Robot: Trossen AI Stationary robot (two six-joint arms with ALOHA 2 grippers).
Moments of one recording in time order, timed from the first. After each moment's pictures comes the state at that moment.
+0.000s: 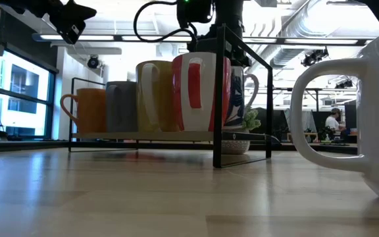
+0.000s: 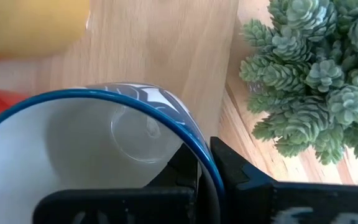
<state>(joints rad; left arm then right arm) -0.17 0.55 0.48 -0.15 0.00 -0.26 -0.11 2.03 1.85 -1.33 0.15 0.40</state>
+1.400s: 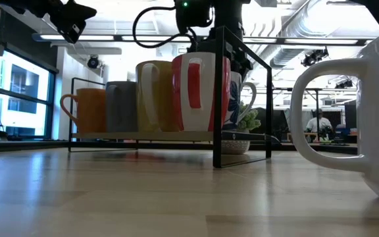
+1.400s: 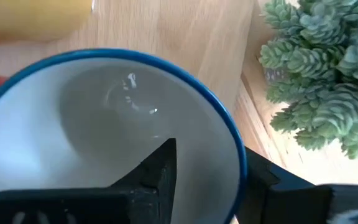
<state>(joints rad) -0.17 0.55 0.48 -0.15 0.00 -0.22 -0.10 2.04 1.85 -1.34 0.09 0.41</state>
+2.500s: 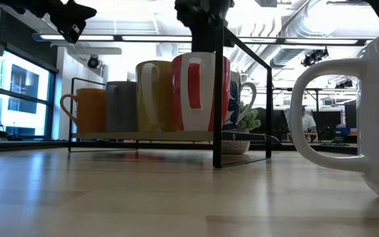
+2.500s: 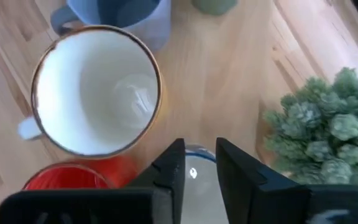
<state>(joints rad) -0.16 0.55 0.48 -0.15 0.00 -0.22 -0.10 2.00 2.04 -1.23 0.09 0.40</state>
